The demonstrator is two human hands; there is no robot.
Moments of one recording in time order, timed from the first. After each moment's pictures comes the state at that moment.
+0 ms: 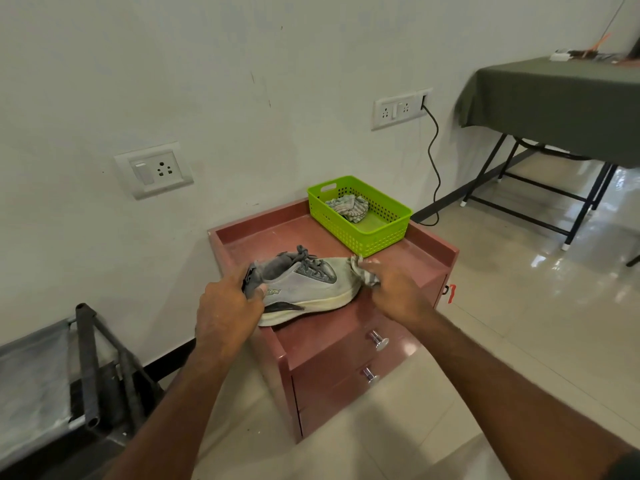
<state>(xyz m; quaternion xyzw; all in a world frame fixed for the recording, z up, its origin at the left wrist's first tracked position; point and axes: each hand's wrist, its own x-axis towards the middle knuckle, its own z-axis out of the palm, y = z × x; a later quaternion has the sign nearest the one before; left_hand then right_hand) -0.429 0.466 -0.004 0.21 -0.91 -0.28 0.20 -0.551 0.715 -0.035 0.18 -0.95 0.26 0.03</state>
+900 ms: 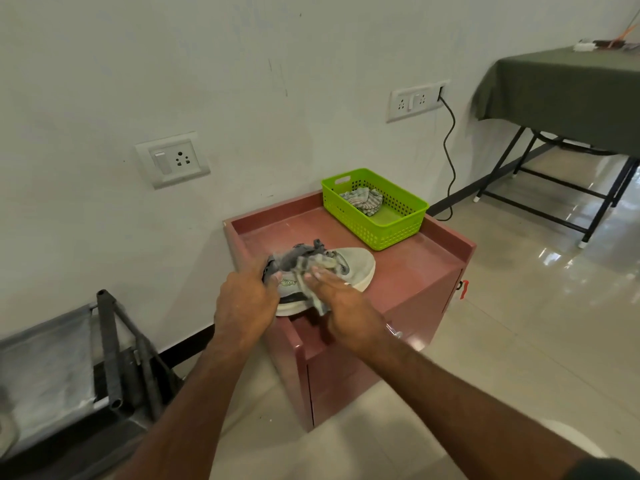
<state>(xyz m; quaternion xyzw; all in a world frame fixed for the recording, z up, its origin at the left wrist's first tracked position) -0.421 0.470 0.003 0.20 -0.91 -0.31 0.18 -0.503 0.637 -0.075 0.38 -0.86 0.32 0.05</state>
